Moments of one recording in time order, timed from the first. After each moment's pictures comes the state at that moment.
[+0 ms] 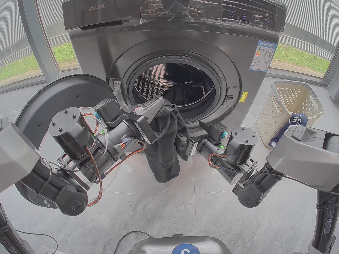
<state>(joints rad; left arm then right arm) -0.59 1.89 -0.70 -1.50 -0.14 -0.31 0.64 2.27 -0.95 -1.46 -0.10 0.12</state>
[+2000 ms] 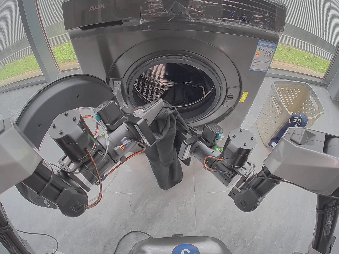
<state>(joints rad) -0.59 1.90 -0.68 -1.52 -0.14 -0.31 0.68 2.26 -0.95 -1.50 -0.06 0.10</state>
